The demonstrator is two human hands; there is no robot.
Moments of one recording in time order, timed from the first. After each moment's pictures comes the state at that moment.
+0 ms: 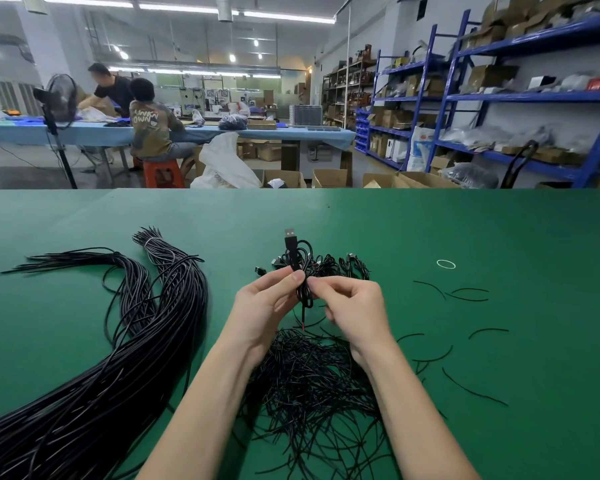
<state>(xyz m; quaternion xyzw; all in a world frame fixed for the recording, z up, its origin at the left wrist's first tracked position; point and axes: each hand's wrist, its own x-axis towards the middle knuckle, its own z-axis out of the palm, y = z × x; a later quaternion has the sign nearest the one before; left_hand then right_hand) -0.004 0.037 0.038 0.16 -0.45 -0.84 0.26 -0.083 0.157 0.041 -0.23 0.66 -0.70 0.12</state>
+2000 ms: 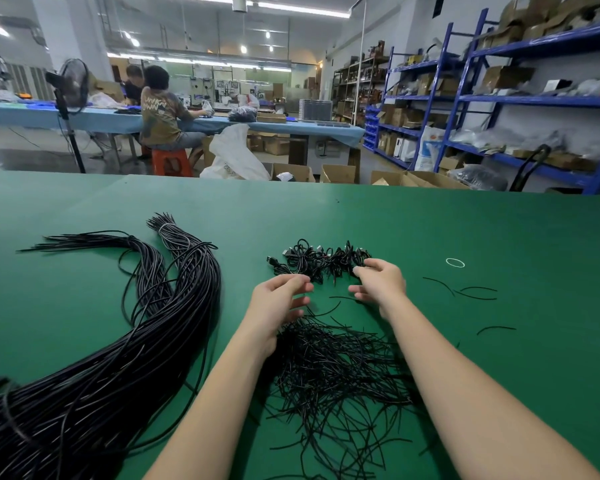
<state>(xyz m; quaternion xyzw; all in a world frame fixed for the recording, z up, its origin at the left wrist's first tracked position) -0.005 0.034 0.022 0.26 -0.56 -0.75 0.24 -0.184 0.133 0.011 -0.07 0.77 -0.62 0.12</state>
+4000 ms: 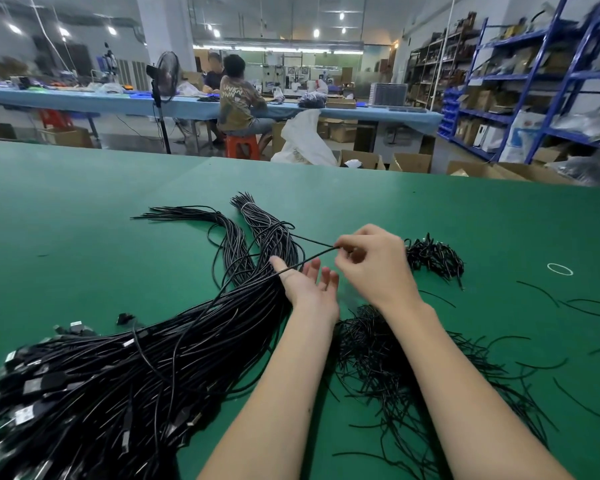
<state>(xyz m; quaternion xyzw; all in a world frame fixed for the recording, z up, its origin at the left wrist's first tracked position) 0.016 0.002 0.027 0.30 -0.04 -0.87 0.38 -0.055 0.073 0.046 -0.49 0.75 -0.42 -0.12</state>
